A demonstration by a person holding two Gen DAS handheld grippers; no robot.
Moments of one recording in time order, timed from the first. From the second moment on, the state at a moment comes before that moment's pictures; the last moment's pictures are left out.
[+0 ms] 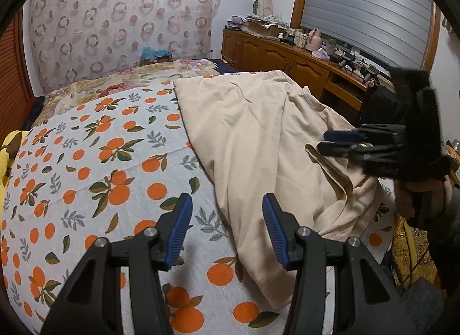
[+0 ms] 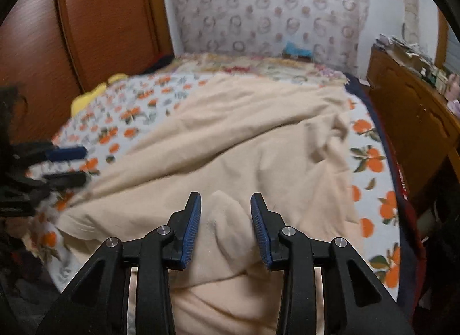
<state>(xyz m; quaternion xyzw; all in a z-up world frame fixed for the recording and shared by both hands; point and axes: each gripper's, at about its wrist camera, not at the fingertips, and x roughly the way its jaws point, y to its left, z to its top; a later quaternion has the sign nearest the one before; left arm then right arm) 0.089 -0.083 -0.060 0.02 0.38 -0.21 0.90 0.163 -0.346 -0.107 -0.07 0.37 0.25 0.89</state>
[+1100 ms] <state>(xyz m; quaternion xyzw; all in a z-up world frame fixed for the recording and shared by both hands) 0.082 -0.097 -0.076 0.02 0.41 -0.23 0.88 0.084 -0.457 -0.074 0.00 0.31 0.18 0.93</state>
